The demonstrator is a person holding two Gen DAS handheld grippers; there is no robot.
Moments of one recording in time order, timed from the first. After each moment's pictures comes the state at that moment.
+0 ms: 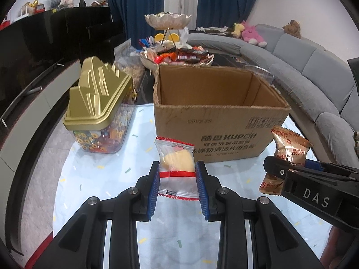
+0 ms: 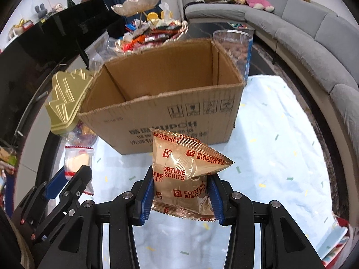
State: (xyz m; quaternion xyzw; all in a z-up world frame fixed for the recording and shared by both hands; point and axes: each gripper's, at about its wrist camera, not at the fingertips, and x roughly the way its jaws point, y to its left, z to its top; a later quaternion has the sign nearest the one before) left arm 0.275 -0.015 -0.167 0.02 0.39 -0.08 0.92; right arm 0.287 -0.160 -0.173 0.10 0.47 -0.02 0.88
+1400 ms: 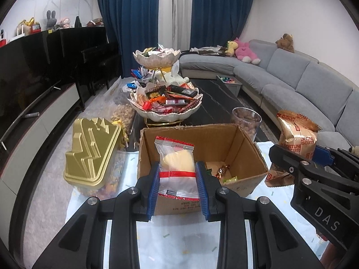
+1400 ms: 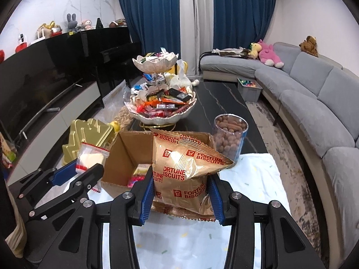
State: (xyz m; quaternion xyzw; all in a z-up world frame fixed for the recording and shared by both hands) left arm 0.320 -0.047 -0.084 0.03 0.34 -0.10 0.94; right arm 0.306 -0.180 -0.069 0.02 0.34 0.01 0.94
